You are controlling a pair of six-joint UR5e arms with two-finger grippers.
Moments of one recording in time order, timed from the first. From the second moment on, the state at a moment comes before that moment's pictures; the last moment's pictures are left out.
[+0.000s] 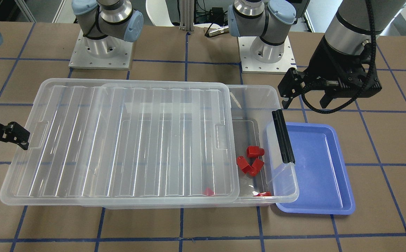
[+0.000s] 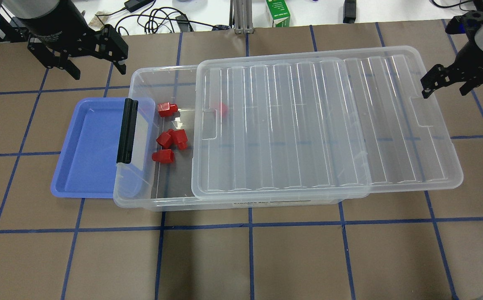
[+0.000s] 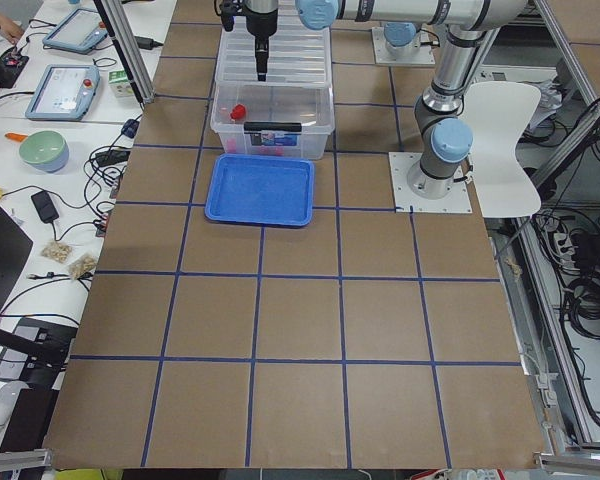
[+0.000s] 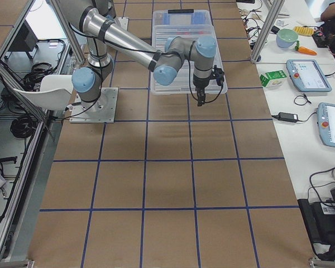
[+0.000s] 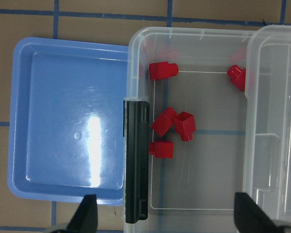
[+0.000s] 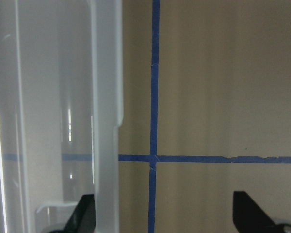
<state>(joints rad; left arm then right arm) -1.50 -1.65 -1.45 -1.55 1.54 0.01 1.14 -1.35 1.68 -1.96 -1.56 -0.45</state>
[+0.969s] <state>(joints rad) -1.50 -1.65 -1.44 -1.55 1.55 0.00 1.08 -1.36 1.68 -1.95 -1.56 -0.45</state>
